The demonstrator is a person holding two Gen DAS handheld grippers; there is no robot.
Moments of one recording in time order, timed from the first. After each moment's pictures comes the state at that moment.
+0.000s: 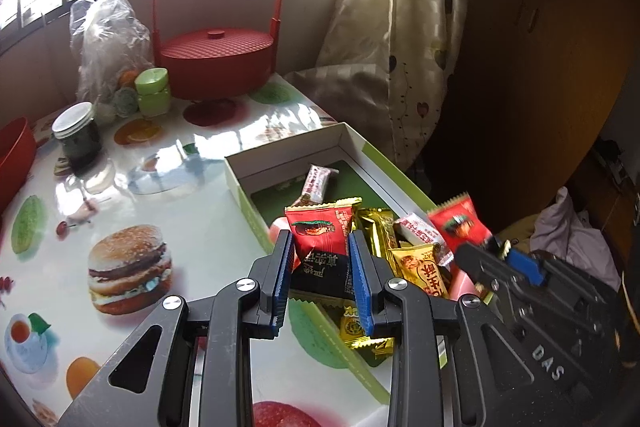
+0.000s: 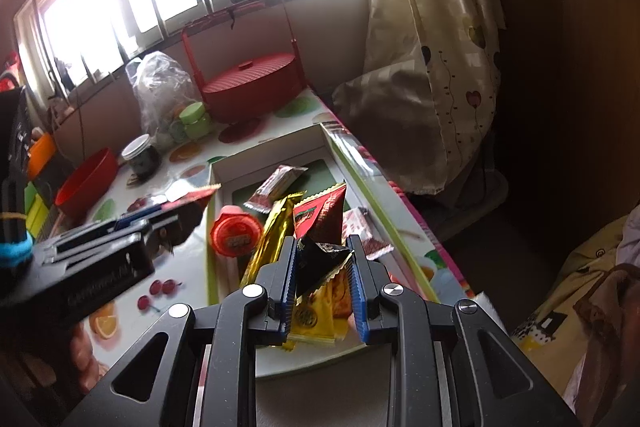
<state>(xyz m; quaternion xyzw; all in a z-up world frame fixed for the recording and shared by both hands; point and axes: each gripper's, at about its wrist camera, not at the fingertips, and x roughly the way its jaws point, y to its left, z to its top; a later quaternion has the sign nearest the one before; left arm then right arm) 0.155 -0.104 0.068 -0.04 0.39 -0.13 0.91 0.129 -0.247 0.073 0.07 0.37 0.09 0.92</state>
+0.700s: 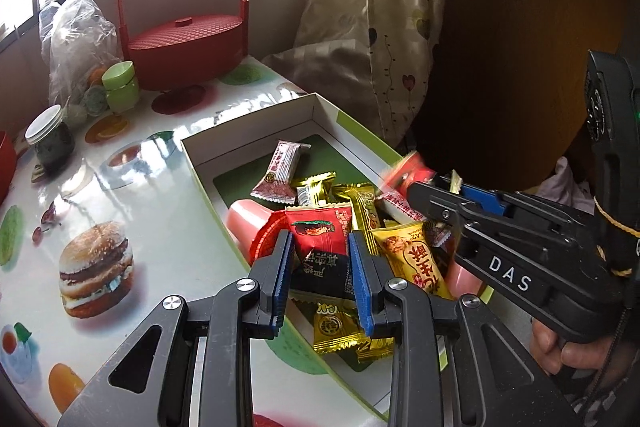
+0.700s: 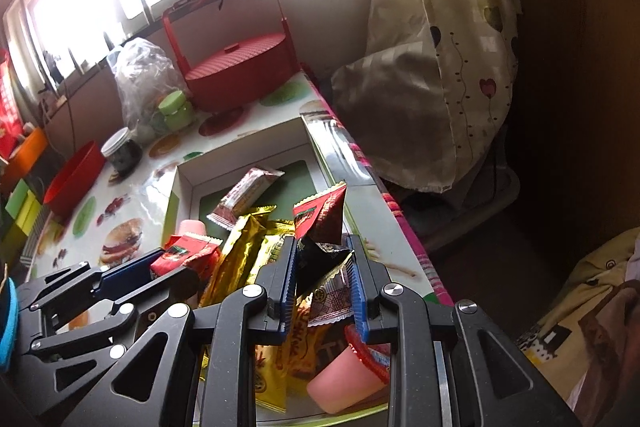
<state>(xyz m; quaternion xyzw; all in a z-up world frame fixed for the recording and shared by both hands) 0.160 -0.131 0.044 0.00 0.41 -0.15 0.90 0.181 -0.259 0.047 0.06 0.40 0.11 0.91</state>
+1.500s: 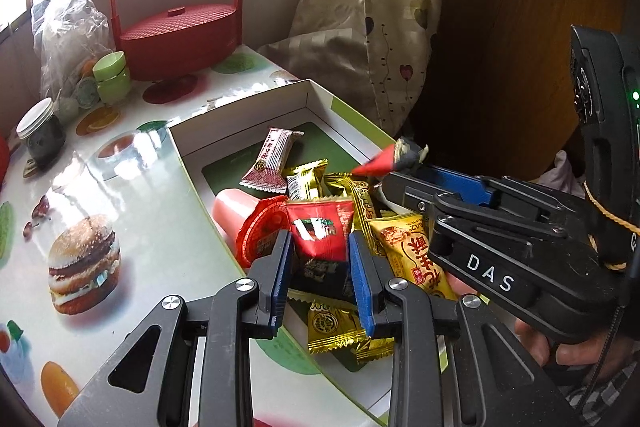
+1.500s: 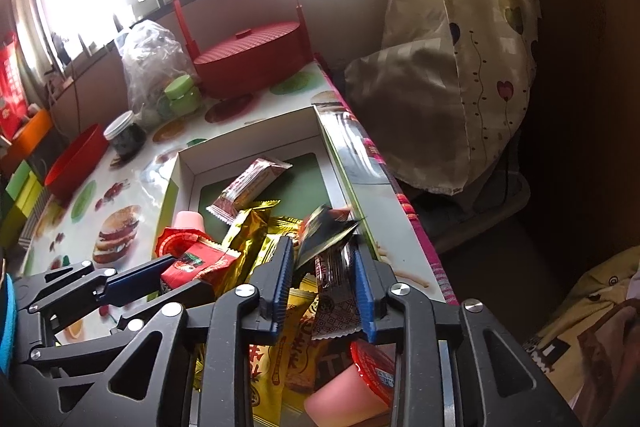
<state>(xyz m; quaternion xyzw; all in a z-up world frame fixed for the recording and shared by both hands) 0.163 -0.136 0.035 0.00 0.42 -0.15 0.89 0.192 -0.251 0.040 0.04 0.41 0.13 0.90</state>
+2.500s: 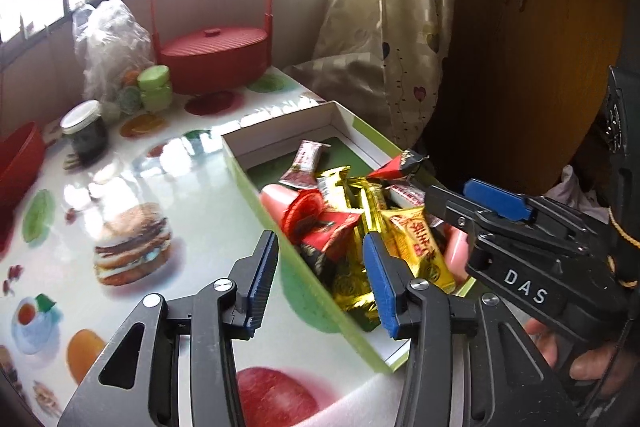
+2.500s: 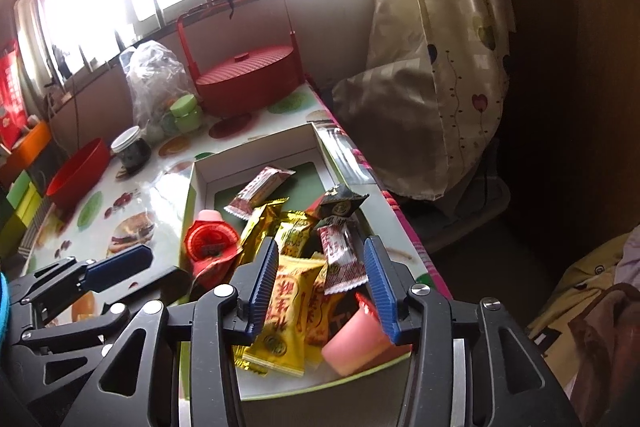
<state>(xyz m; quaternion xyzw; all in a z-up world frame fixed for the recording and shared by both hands) 0.119 -0.113 0.061 0.00 0.39 -0.12 0.91 0.143 -0.250 0.066 0.05 0.38 0.09 0.92</state>
